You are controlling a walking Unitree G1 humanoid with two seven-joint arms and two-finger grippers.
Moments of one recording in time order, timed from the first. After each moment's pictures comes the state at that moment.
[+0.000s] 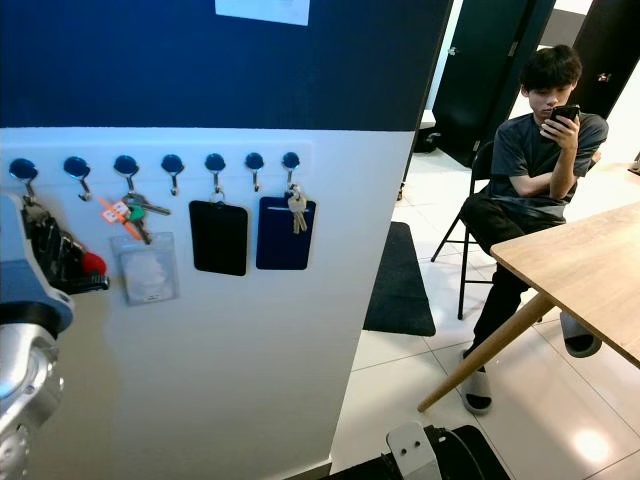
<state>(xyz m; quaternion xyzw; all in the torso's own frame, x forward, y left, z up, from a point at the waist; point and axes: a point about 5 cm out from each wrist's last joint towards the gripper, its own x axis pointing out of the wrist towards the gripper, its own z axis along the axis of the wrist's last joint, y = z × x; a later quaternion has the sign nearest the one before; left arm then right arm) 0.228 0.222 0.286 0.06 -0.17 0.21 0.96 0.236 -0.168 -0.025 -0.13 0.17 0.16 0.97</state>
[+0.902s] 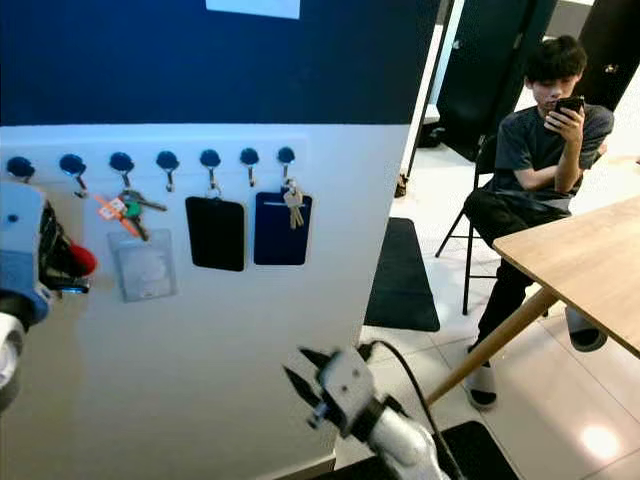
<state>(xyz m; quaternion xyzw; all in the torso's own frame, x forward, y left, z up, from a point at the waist) 0.227 0.237 0.301 0.23 -0.14 0.17 0.95 0.282 -0.062 0.131 -0.09 -0.16 0.44 0.88</state>
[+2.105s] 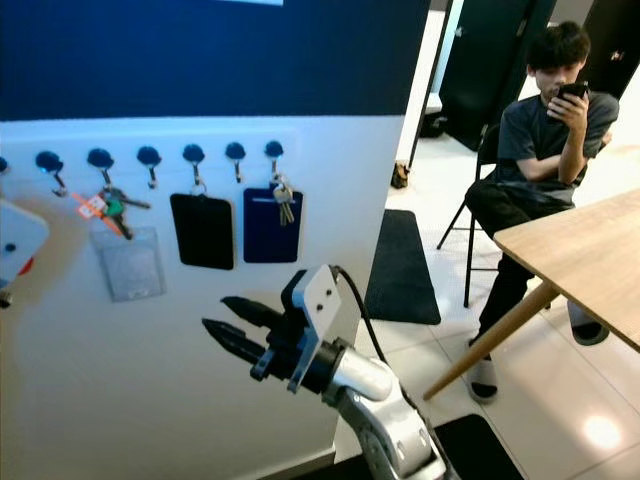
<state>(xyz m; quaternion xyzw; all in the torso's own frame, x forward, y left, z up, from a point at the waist) 0.198 0.267 0.315 0.49 -0.12 0.19 0.84 0.268 -0.023 0.206 0.05 -0.15 0.55 0.82</state>
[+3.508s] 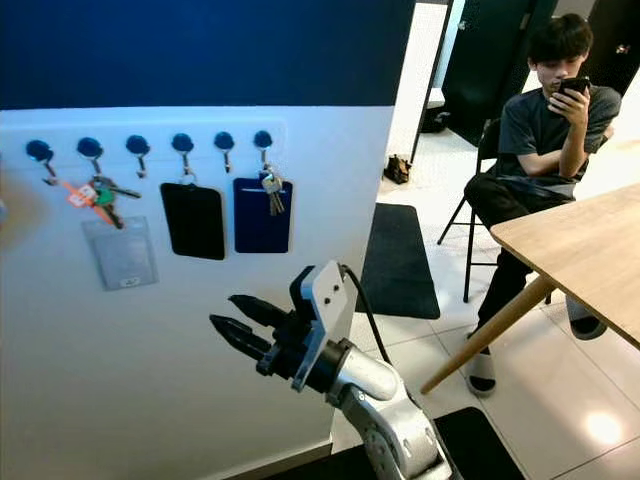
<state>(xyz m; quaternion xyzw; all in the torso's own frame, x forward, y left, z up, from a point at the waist) 0.198 0.298 0.358 0.59 -0.15 0.21 0.77 0.267 -0.026 0.208 0.08 -0.13 0.54 0.83</state>
